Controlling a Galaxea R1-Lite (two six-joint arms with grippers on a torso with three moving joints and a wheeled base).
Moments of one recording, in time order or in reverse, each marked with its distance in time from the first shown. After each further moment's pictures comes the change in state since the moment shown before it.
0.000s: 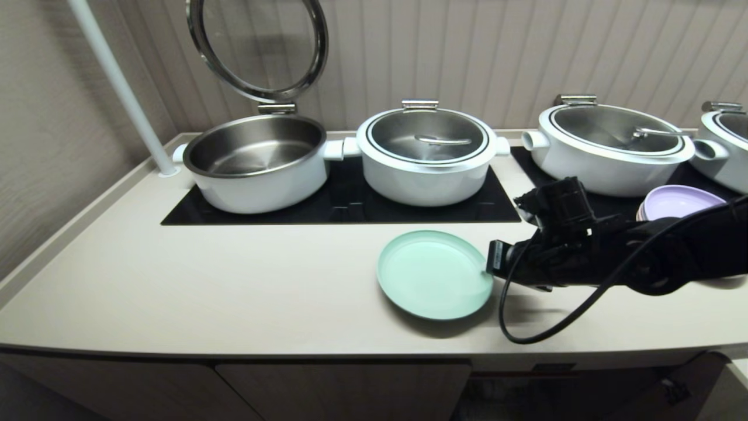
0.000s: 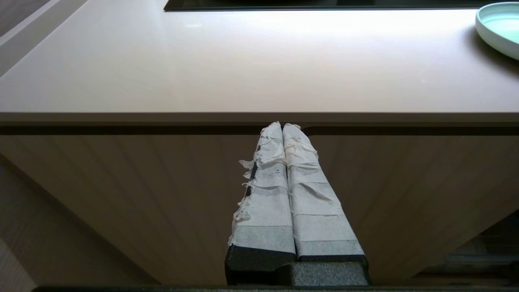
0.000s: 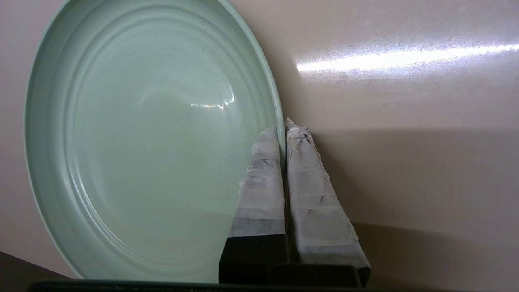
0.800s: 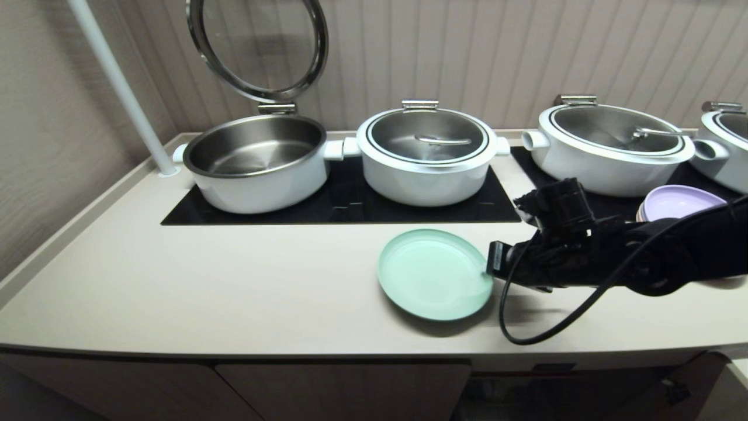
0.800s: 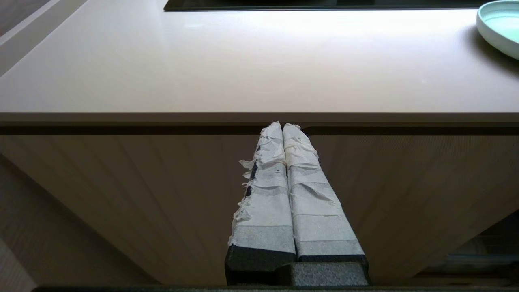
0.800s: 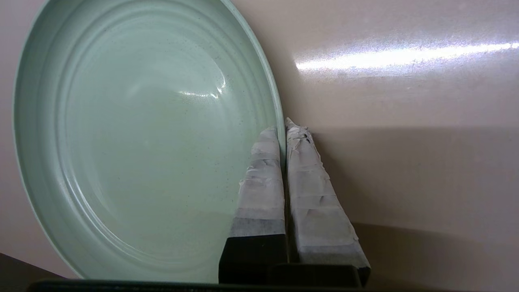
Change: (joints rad) left arm 0.000 0.000 0.000 0.000 0.000 0.000; right arm -0.001 0.003 0.003 -0.001 0.000 -0.004
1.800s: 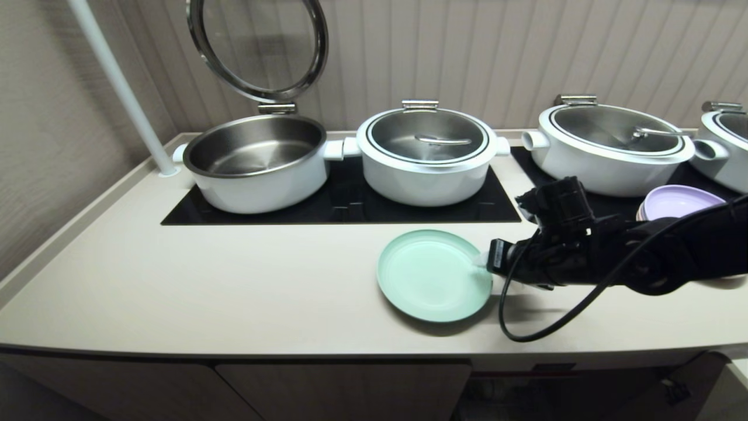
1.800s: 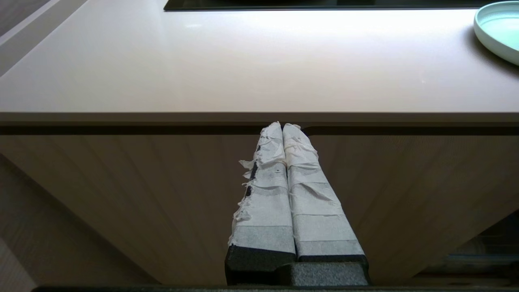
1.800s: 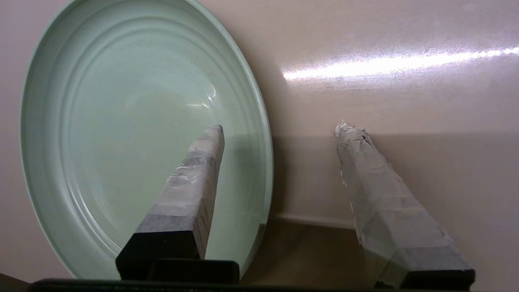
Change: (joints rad) left arm 0.000 0.000 0.000 0.000 0.000 0.000; right arm 0.001 0.000 -0.005 -0.005 -0.044 0.002
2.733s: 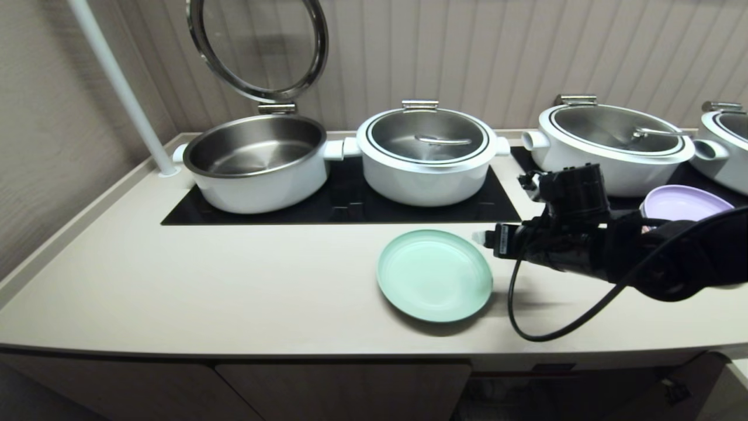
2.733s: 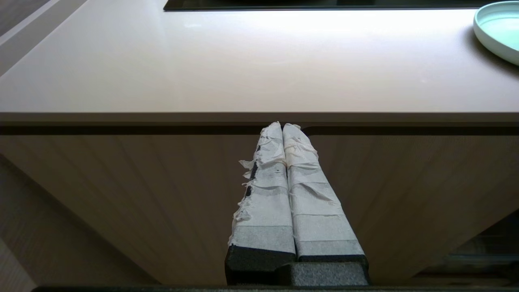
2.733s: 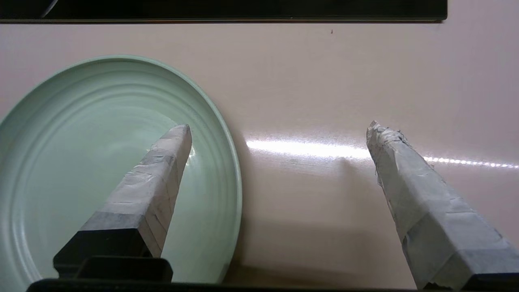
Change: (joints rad) left arm 0.000 0.000 0.000 0.000 0.000 0.000; right arm 0.000 -0.038 0.049 -0.204 -0.154 -0.265
